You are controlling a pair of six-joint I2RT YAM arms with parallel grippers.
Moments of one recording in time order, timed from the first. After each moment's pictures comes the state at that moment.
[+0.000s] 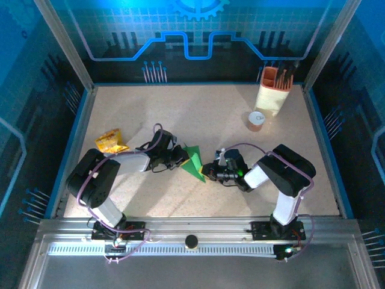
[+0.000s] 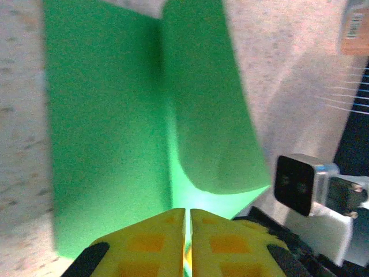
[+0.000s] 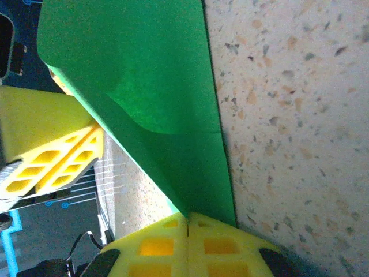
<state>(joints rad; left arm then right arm) -0.47 1.65 0.73 0.10 0.45 -1.06 0.61 1.82 0.44 0.81 -0.51 1.16</state>
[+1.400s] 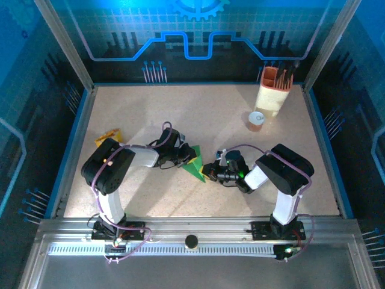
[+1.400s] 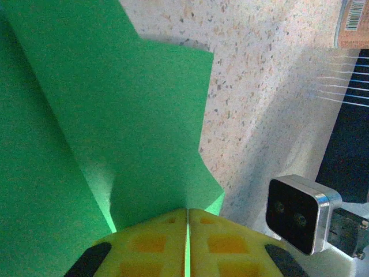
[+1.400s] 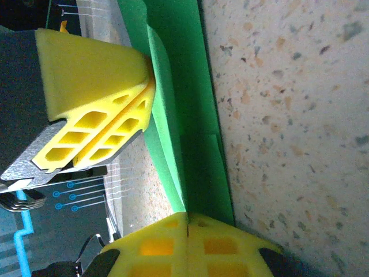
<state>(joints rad) -0.49 1.83 0.82 0.20 0.50 -1.08 0.61 1.84 0.41 0.88 -0.51 1.20</state>
